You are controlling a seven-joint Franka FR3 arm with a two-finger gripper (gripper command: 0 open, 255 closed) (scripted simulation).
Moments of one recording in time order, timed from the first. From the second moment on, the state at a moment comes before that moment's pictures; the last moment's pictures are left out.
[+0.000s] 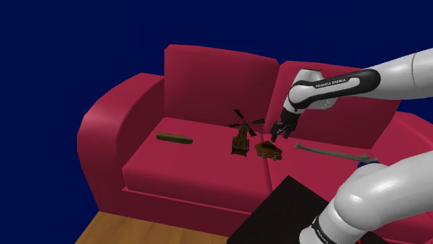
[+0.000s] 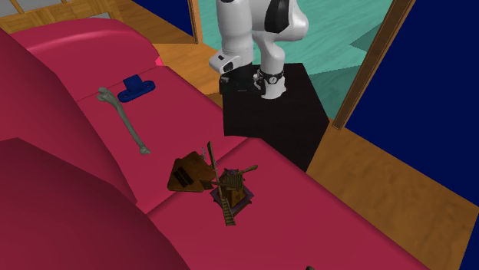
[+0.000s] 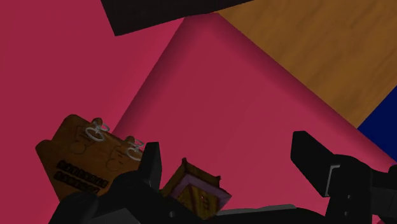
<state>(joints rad) -0.14 -0.48 -0.37 -2.64 -0.08 2.18 -0.20</state>
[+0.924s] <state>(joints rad) -0.11 0.11 -0.57 -2.49 0.37 2.57 -0.67</state>
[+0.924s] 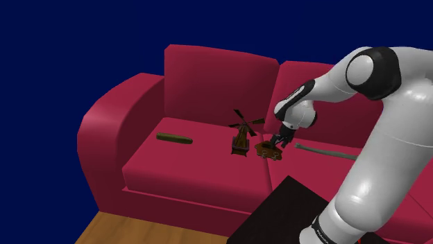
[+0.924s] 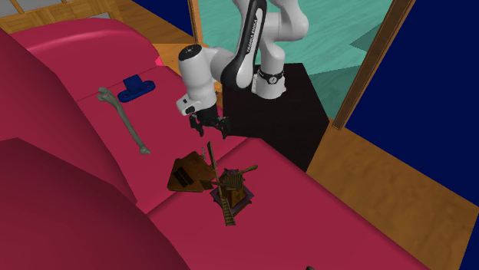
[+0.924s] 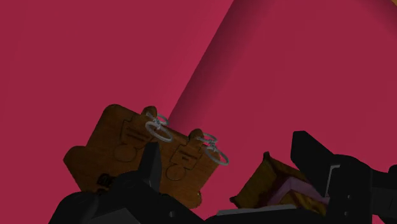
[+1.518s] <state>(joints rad) -0.26 0.39 -0.45 -2.34 0.71 2.63 -0.95</state>
